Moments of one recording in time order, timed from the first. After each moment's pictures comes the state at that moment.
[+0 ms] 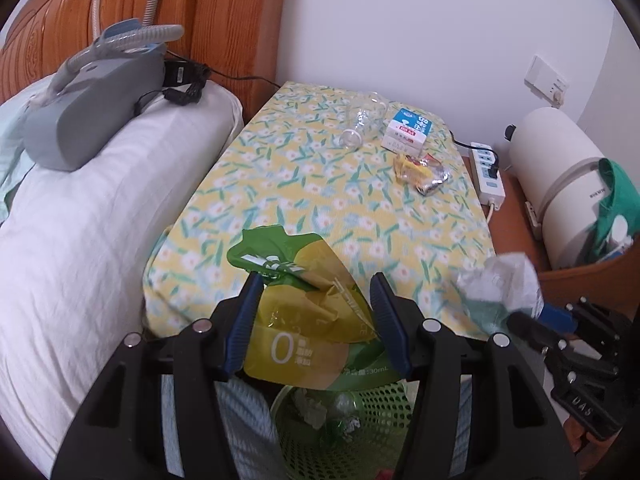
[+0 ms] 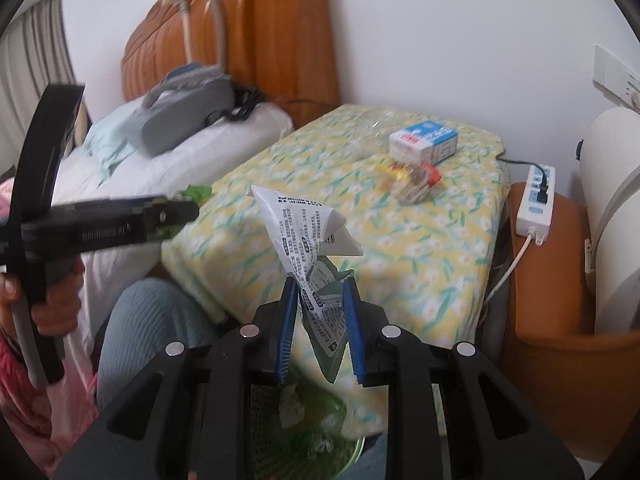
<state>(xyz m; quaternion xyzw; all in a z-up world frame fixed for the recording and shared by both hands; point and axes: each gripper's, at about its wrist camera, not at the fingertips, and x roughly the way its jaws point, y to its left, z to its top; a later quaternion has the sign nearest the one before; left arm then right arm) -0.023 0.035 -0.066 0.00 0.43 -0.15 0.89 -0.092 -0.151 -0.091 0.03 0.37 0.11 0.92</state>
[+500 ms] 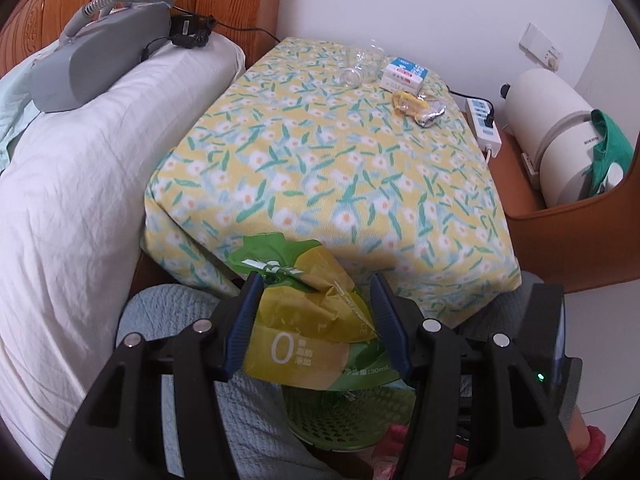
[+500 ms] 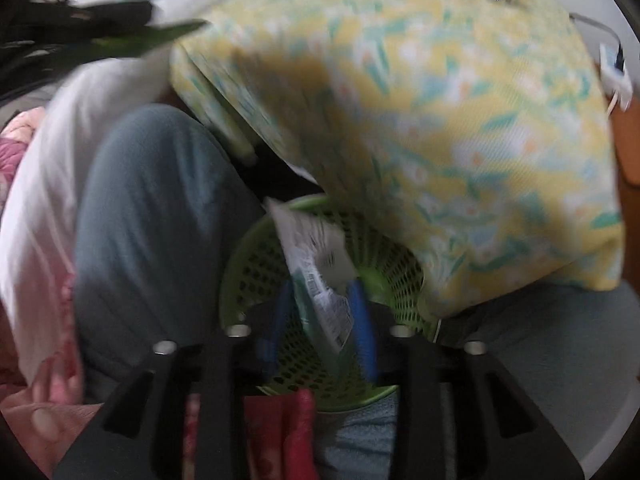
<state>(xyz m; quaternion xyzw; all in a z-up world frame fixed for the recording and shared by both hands) -0.068 0.048 -0.105 0.01 0.48 -0.16 0.86 -0.107 -0.098 -0.225 0.02 0.55 0.14 0.82</state>
